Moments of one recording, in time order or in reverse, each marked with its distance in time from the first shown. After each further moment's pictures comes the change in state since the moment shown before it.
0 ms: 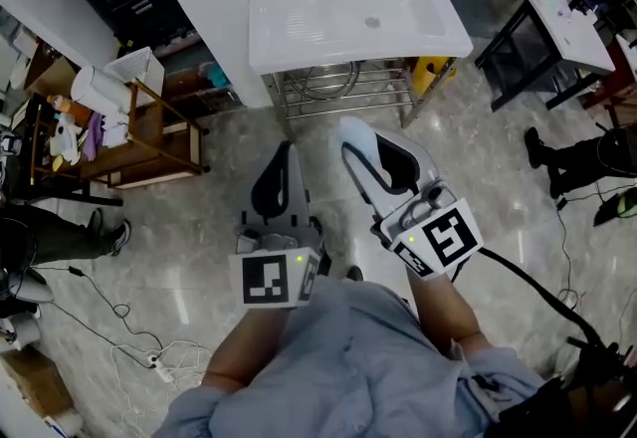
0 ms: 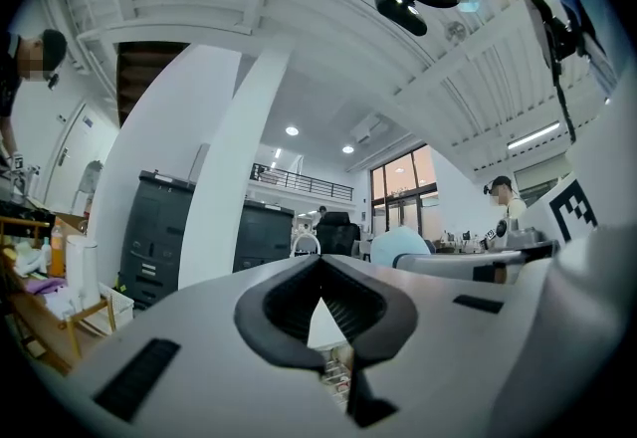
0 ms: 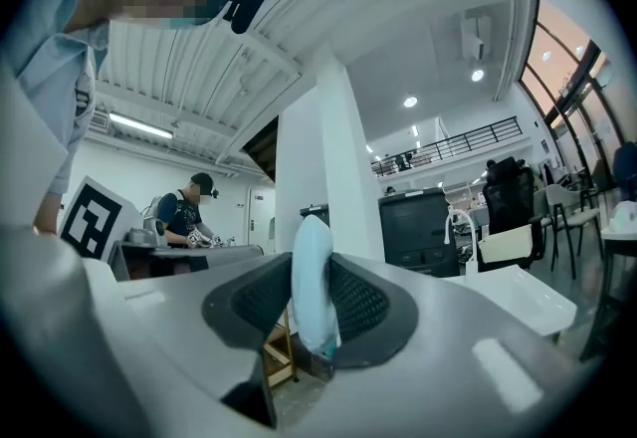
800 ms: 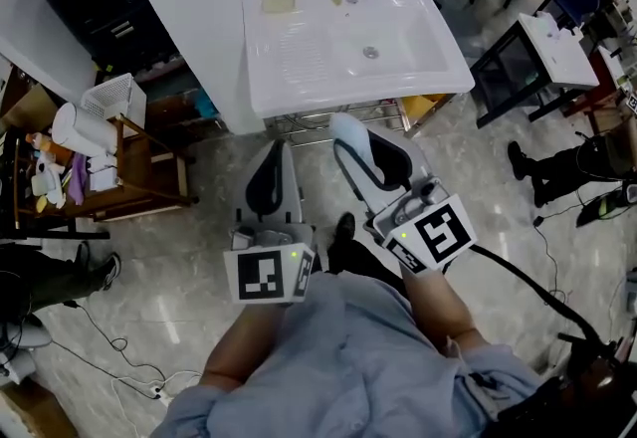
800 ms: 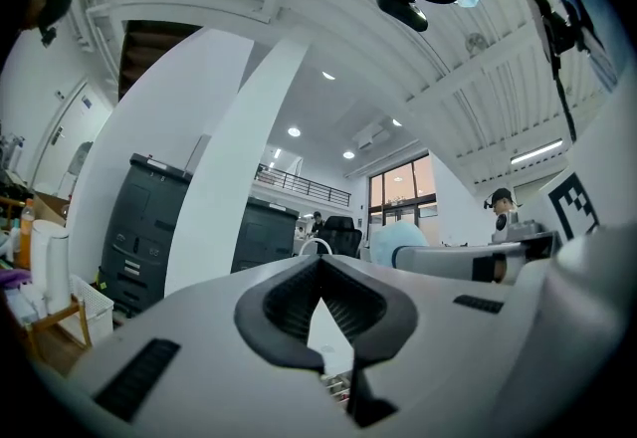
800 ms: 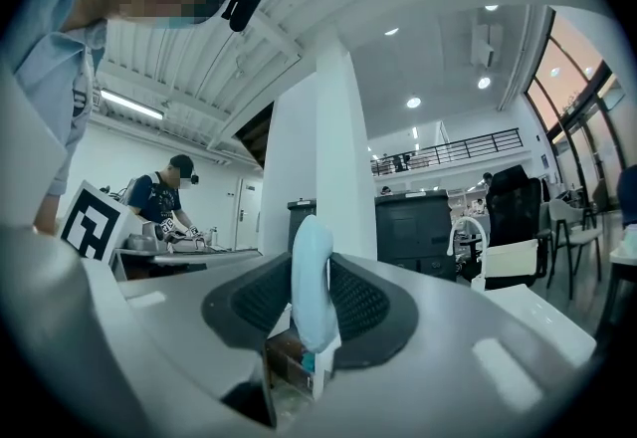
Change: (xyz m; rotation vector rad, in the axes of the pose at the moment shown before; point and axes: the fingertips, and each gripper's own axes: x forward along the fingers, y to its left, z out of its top) left arm 0.106 0.098 0.006 -0.066 -0.023 -0.046; right arm 0.135 -0.046 0.011 -0.063 0.035 -0.049
